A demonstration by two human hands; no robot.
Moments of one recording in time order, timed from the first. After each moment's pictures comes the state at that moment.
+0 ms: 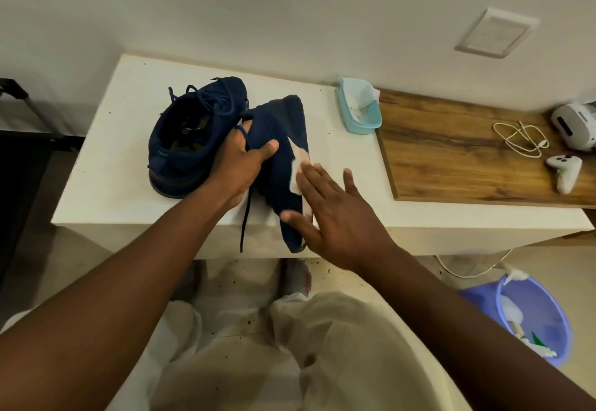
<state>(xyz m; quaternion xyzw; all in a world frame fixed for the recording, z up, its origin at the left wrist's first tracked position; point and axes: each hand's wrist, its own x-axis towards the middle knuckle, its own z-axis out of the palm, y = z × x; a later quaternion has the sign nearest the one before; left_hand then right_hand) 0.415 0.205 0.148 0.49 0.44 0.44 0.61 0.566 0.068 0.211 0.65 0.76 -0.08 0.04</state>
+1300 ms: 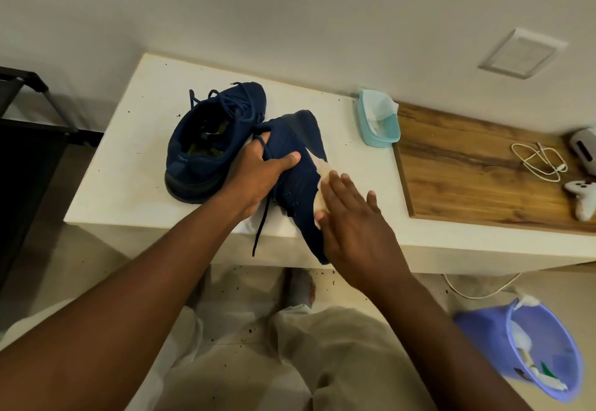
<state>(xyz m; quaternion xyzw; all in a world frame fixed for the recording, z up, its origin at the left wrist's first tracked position) 0.412 0.211 0.141 0.46 0.46 0.42 0.63 0.556 0.067 0.210 0.68 0.72 -0.08 -0.05</state>
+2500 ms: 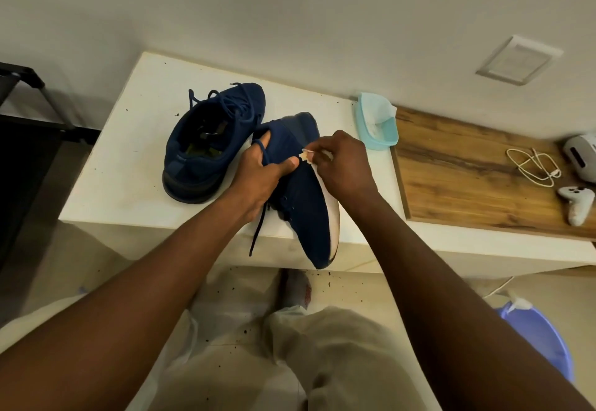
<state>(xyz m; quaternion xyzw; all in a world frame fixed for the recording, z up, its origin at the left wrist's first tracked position) 0.415 0.199 0.153 0.47 0.45 0.43 0.63 0.552 0.175 0.215 0.74 0.63 -0.14 -0.20</state>
